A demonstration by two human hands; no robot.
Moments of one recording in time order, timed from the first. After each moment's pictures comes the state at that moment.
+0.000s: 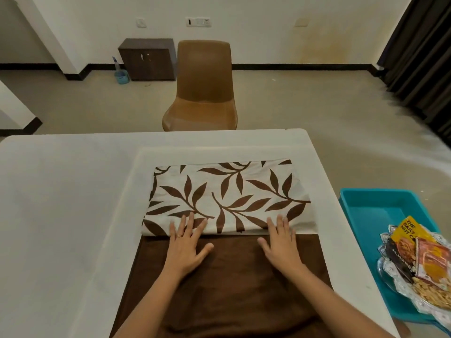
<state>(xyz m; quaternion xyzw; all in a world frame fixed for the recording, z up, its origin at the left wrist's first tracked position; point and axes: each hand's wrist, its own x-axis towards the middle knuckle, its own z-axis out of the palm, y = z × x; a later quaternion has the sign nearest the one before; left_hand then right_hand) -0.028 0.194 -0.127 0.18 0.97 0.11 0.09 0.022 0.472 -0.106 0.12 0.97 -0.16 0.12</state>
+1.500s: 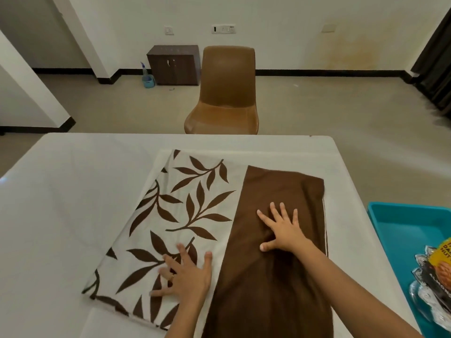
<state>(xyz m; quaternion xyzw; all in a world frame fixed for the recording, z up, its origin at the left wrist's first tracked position) 0.019 0.210 -0.107 -0.33 0.92 0.13 0.19 -0.059 0.463 -0.099 -0.06 0.97 -0.04 0.24</state>
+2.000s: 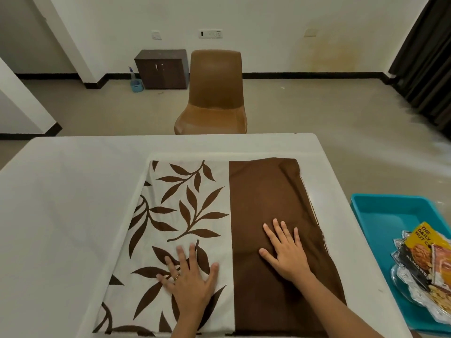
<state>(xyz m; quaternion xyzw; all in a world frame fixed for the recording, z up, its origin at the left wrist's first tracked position) 0.063 0.209 -0.141 -0.13 0.97 0.15 0.12 0.038 0.477 -0.139 -0.01 0.99 -0.08 0.09</state>
